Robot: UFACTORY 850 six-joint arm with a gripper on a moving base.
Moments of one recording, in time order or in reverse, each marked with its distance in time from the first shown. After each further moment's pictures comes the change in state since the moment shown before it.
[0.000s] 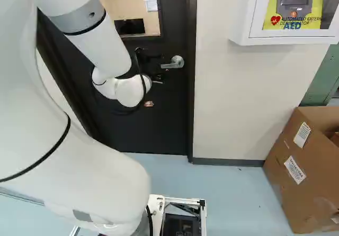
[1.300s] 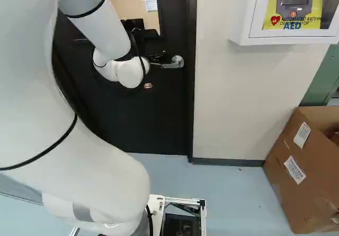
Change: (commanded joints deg) arm 1.4 -3.7 -10.7 0.0 0.0 0.0
